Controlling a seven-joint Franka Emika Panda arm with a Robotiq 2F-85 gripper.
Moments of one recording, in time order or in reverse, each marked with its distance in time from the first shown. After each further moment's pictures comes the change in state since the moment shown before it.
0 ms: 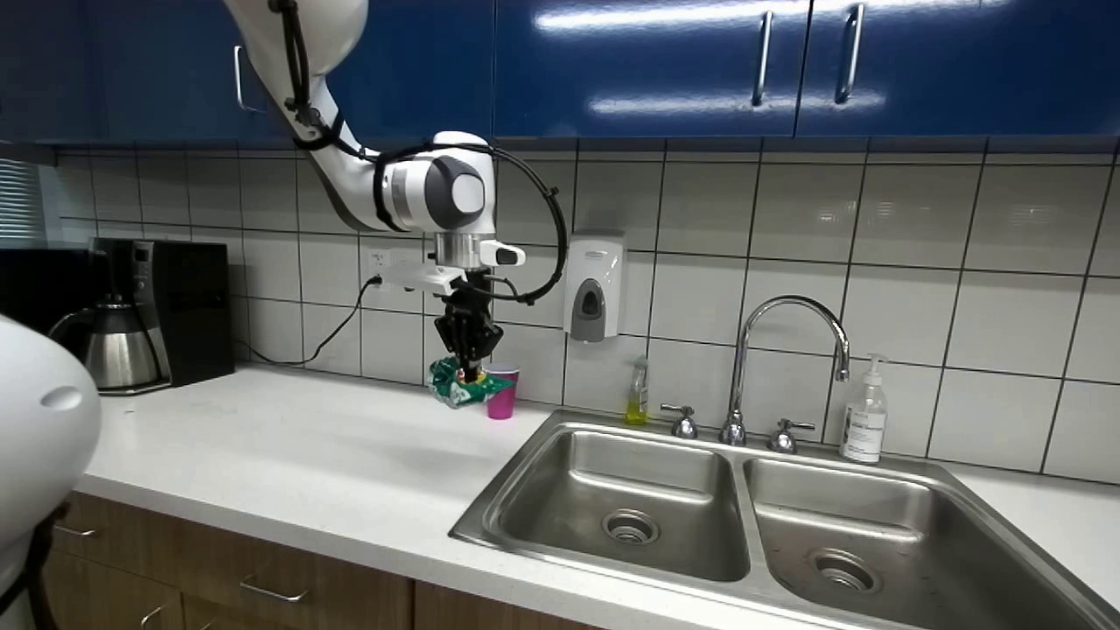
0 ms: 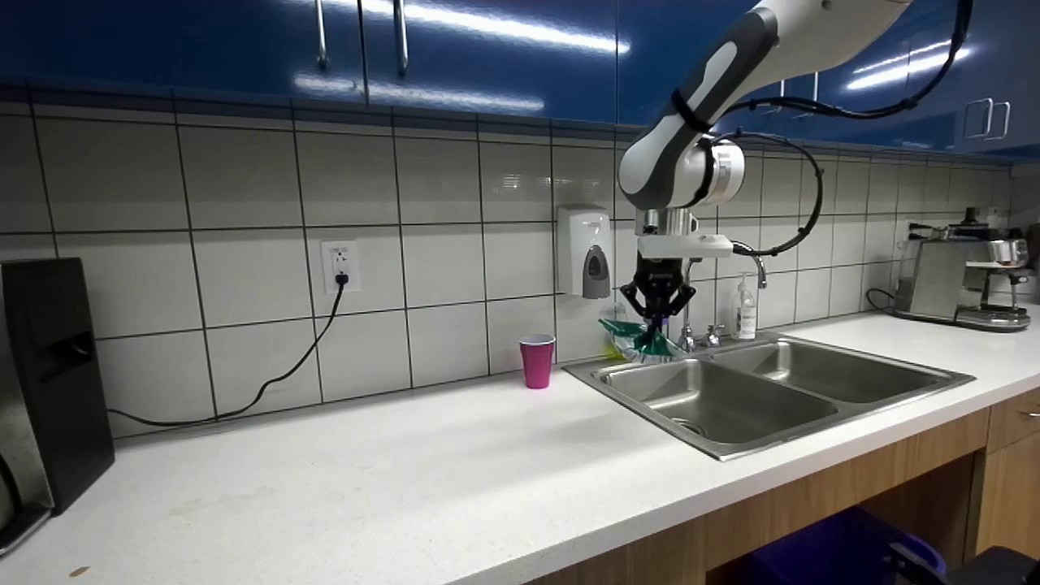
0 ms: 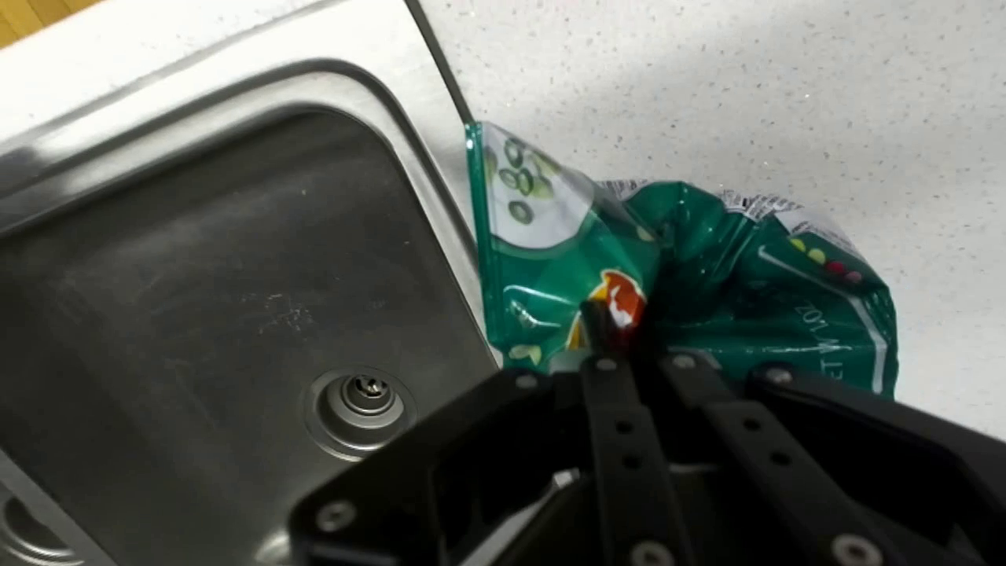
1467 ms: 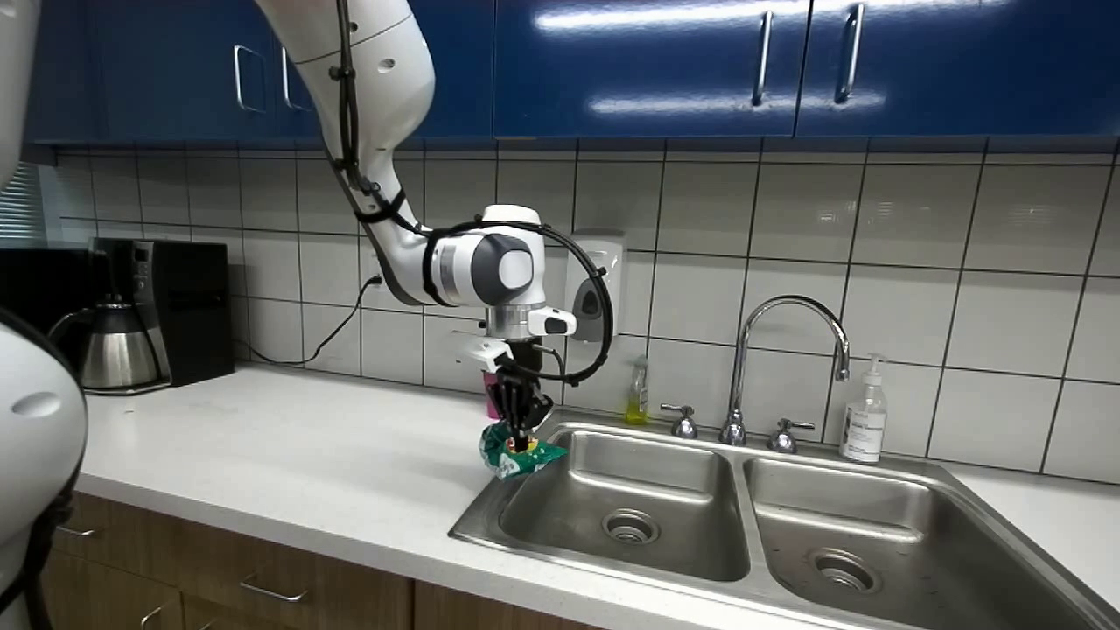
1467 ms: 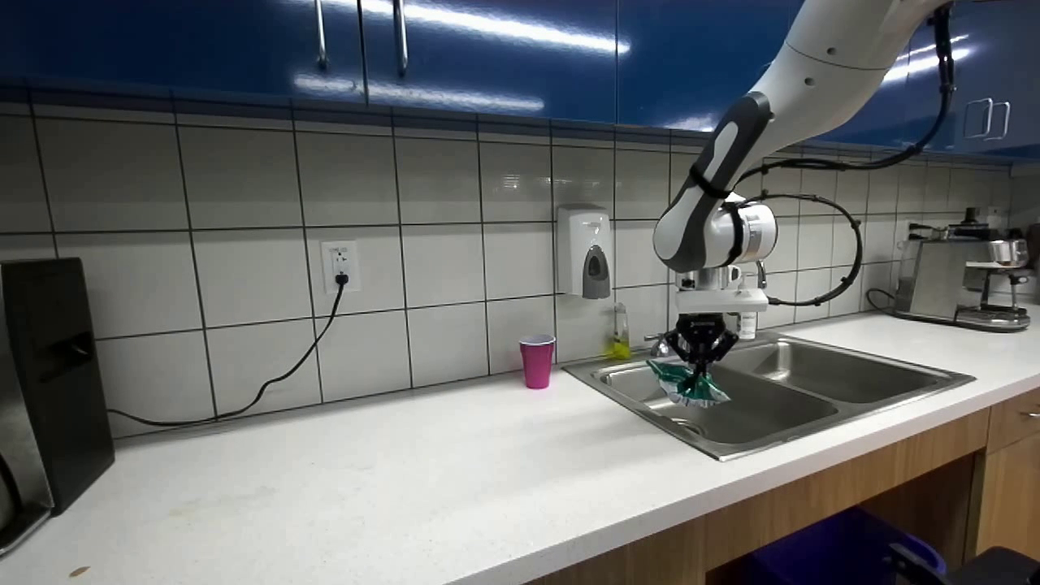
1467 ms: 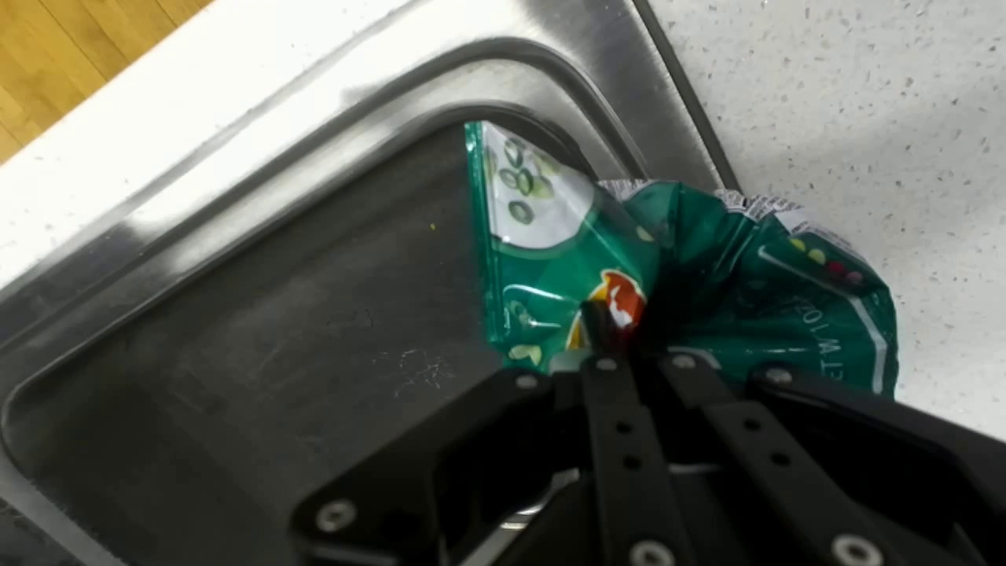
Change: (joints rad) arm -0.065 0.172 -0.095 -0.041 -0.023 0.181 0.031
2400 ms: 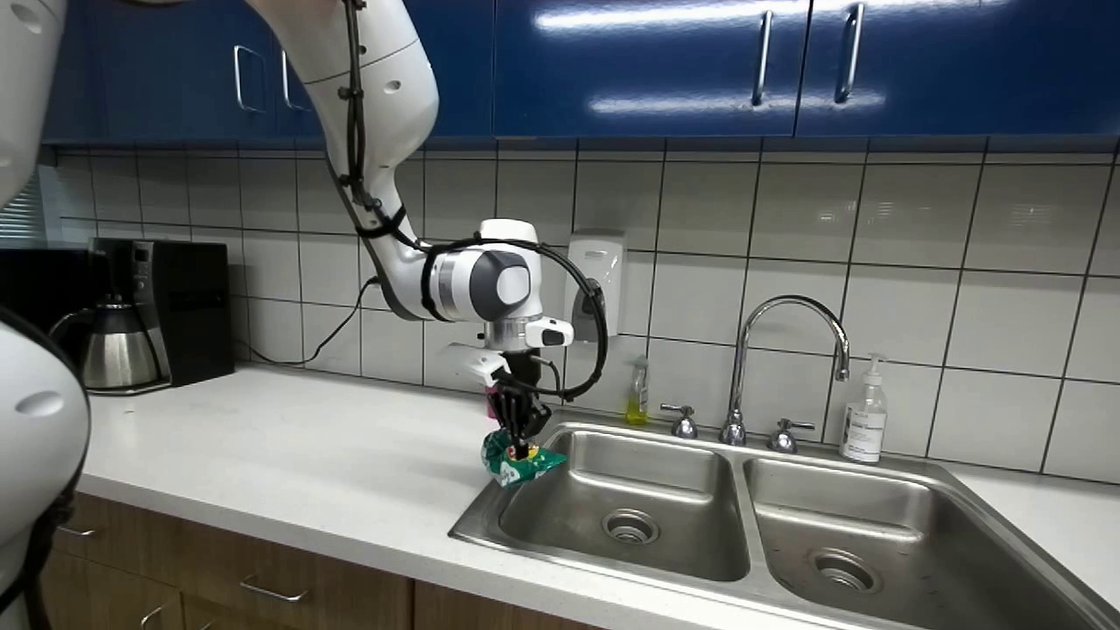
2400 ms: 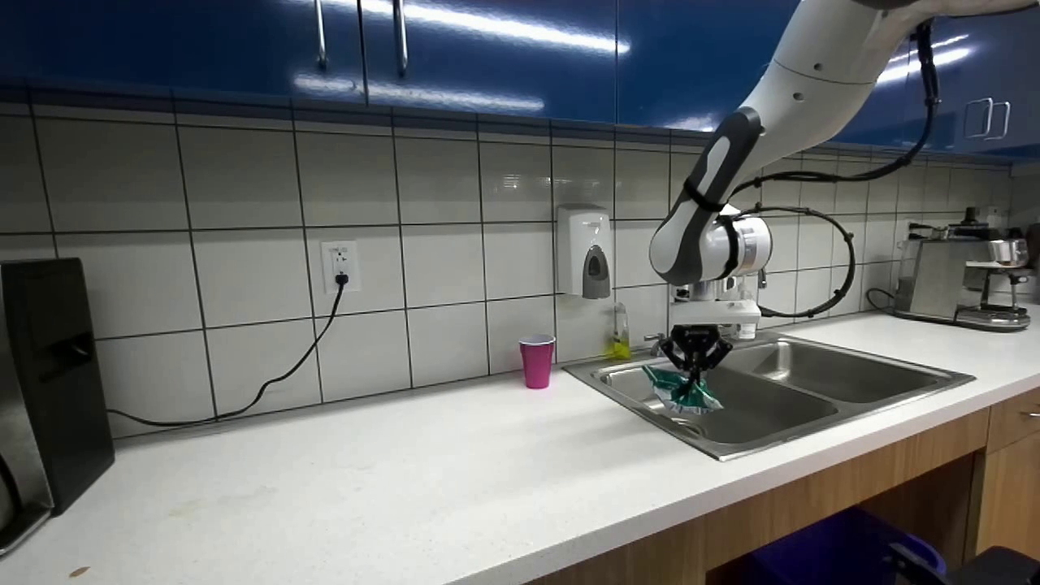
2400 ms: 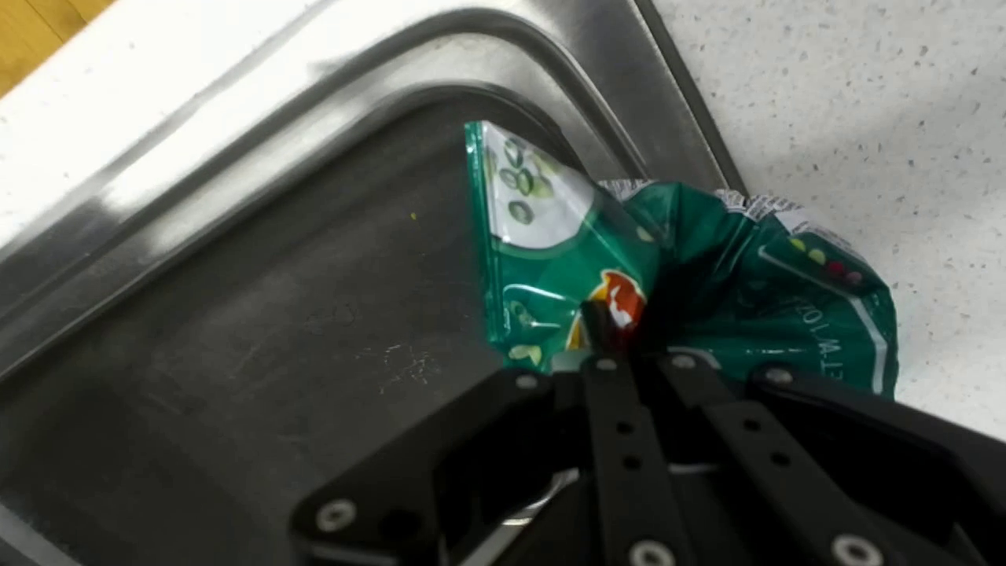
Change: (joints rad) arm 0.010 0.052 0.001 0.006 0.000 0.074 0.032
